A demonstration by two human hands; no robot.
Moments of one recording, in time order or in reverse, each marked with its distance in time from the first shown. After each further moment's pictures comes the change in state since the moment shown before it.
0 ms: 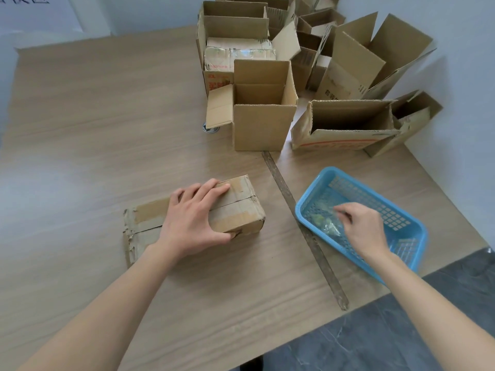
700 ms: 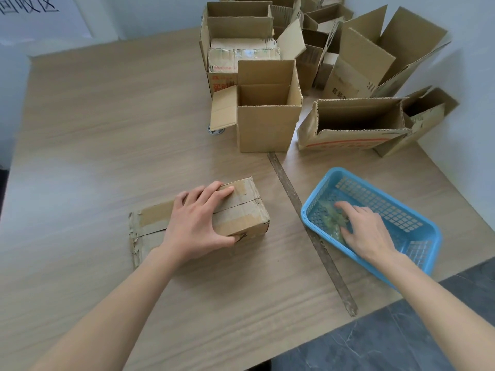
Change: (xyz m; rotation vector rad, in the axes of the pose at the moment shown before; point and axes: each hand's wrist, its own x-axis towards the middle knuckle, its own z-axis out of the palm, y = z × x) left_hand 0.001 0.002 -0.001 -0.010 0.010 -0.005; right_hand 0.005 0.007 0.004 -0.248 -0.268 -0.064
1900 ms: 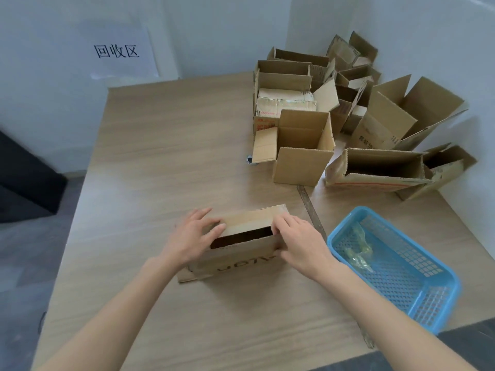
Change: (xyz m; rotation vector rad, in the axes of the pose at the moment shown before) left_hand -0.040 -0.063 -0.067 -0.298 -0.149 -0.352; right_hand -0.001 -0.202 -0.049 0.096 0.048 -0.585
